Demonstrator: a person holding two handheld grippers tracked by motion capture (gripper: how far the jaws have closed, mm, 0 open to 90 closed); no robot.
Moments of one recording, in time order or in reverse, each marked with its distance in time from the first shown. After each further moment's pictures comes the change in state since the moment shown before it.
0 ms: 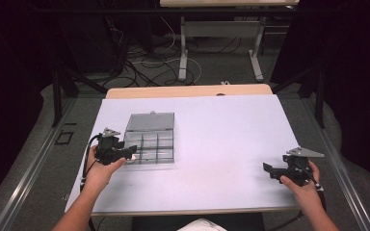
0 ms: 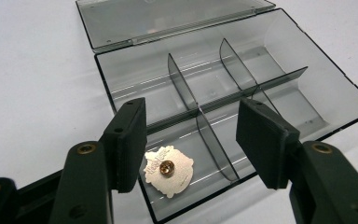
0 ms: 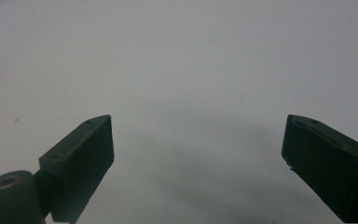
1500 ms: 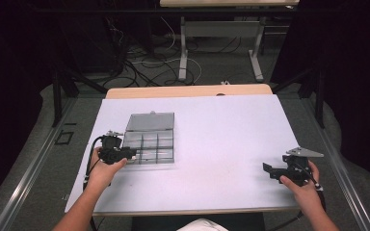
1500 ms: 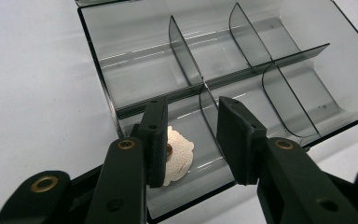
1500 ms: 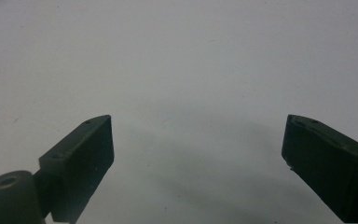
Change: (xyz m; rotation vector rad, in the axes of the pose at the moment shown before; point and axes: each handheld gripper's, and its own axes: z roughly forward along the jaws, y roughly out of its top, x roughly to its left) left arm 0.004 -0.004 0.020 0.124 -0.031 -0.066; right arm 0.000 0.000 0.000 0.014 0.005 0.004
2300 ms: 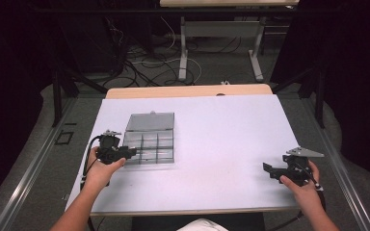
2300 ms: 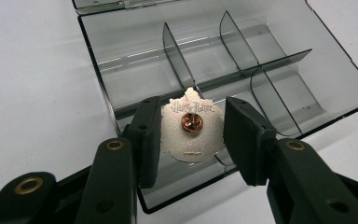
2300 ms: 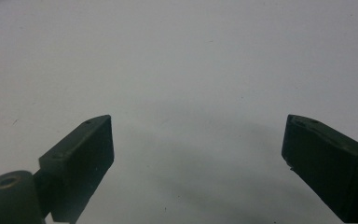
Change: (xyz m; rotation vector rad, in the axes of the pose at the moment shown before) left arm -0.001 0.001 -0.007 -0.013 -0.024 -0.010; right arm 0.000 0.000 0.000 -0.002 0.000 0.007
